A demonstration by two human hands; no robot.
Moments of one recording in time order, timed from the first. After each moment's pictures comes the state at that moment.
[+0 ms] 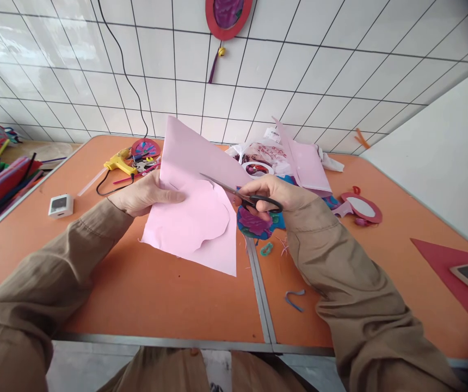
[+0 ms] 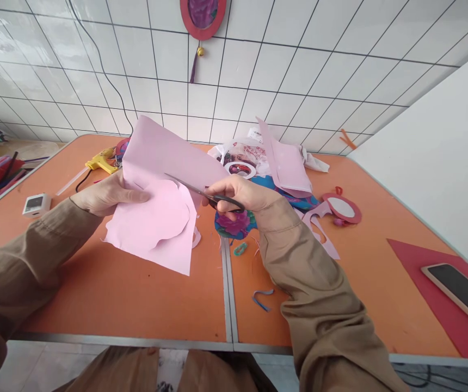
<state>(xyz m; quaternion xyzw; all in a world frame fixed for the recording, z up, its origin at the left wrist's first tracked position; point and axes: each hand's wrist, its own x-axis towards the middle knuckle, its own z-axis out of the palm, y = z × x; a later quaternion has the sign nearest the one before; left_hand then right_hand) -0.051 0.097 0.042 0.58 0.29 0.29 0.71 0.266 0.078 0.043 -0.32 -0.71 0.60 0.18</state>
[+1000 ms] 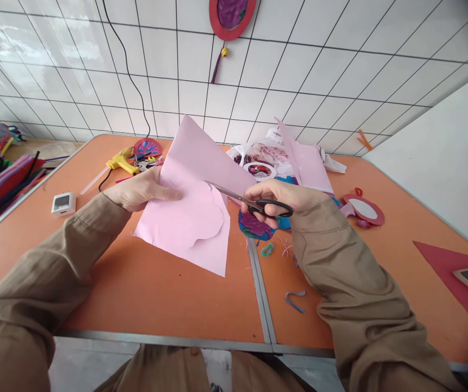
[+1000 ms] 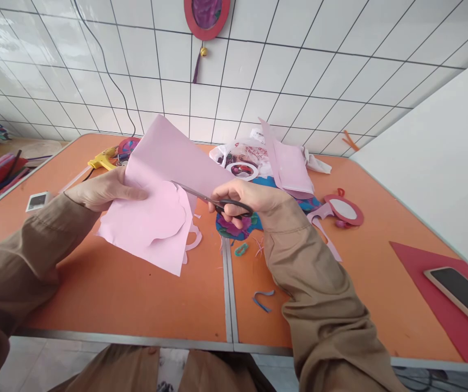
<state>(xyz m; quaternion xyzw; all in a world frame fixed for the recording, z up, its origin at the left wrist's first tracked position) -0.057 0.099 0.051 0.59 0.30 0.25 0.71 0.274 0.079 0.038 -0.34 -0.69 0.62 0.12</state>
